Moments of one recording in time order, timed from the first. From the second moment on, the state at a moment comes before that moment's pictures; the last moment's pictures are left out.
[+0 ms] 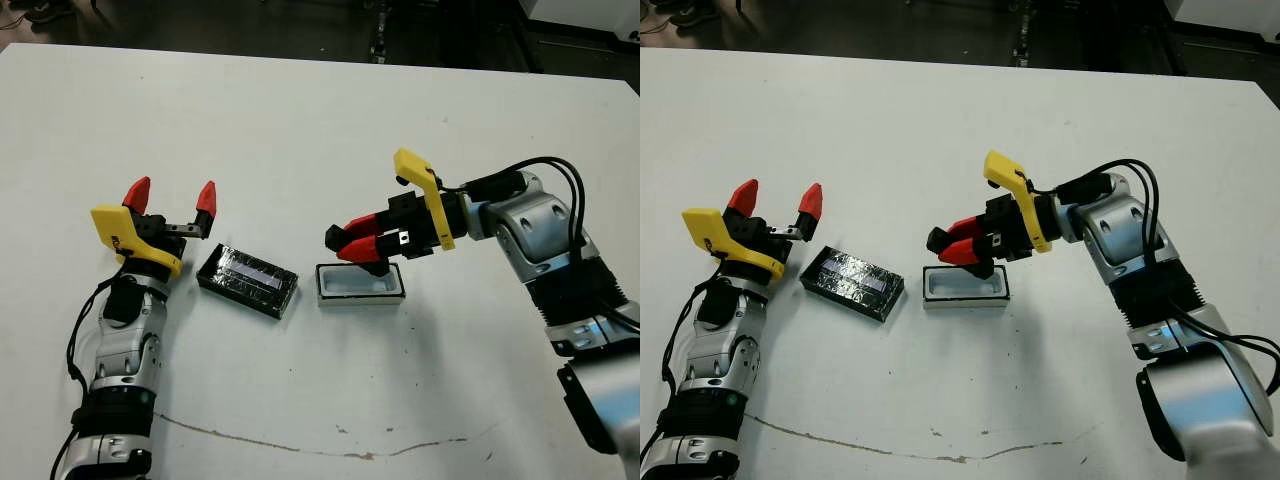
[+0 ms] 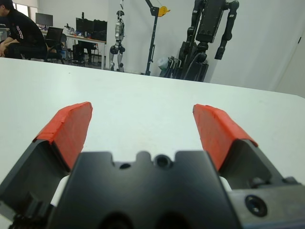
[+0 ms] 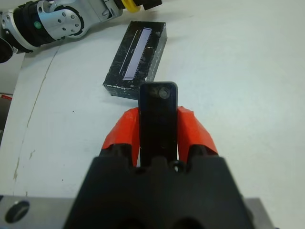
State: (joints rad) left arm -0.28 0.19 0.19 0.33 -0.31 -0.23 -0.30; right arm -0.81 -0.50 0.37 0.32 0.22 0.57 1.34
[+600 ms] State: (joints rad) left arm -0.28 0.19 0.19 0.33 -0.31 -0.24 -0.30; right arm -0.78 -0.51 0.38 0.30 0.21 0.52 1.34
